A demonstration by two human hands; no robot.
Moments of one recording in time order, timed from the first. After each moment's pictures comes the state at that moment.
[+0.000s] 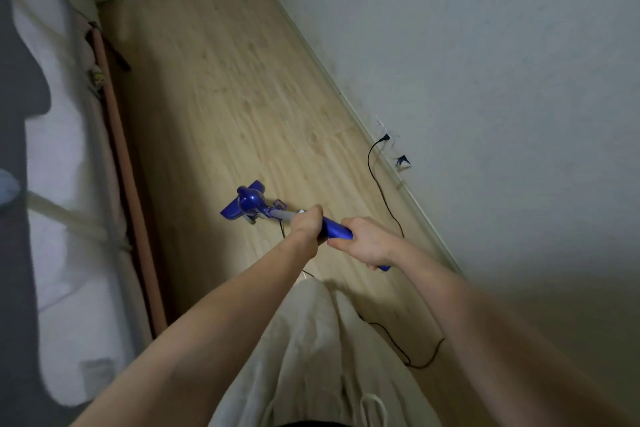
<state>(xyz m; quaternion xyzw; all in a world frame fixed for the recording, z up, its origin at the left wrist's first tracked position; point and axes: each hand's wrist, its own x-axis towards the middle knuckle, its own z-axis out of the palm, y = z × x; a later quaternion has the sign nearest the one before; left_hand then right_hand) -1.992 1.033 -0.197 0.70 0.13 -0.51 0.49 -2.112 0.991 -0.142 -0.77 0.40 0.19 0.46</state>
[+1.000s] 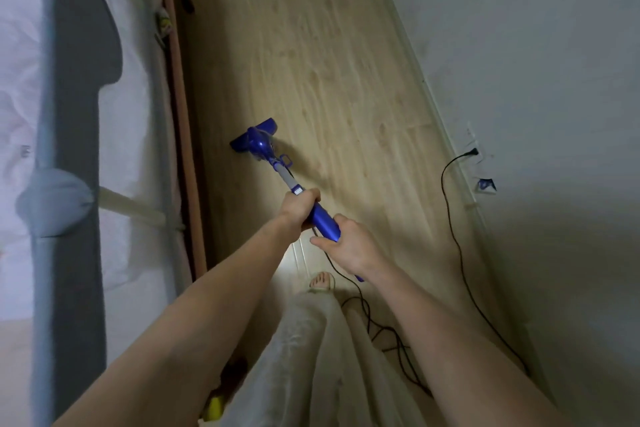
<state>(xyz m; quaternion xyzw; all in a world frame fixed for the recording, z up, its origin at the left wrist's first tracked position) -1.729 1.041 -0.256 0.72 0.13 -0.51 0.46 -1.861 1.003 -0.216 -0.77 0.39 0.15 0.47</state>
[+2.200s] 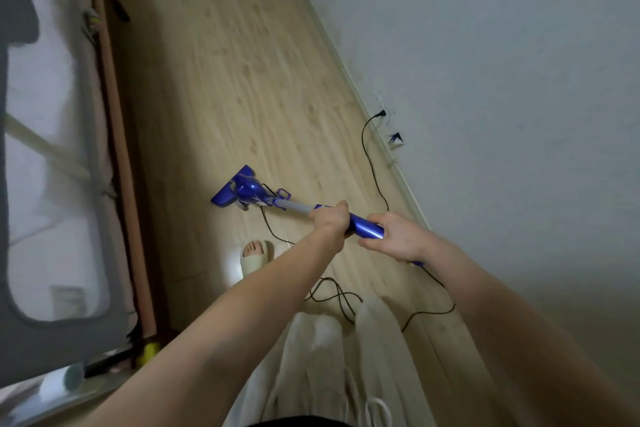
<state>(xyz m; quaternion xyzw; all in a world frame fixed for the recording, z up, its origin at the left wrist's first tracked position) -2.112 1.044 -0.227 0.68 0.18 -0.52 0.49 -2.232 0.989 -0.162 -0.79 0.37 0.22 0.43</state>
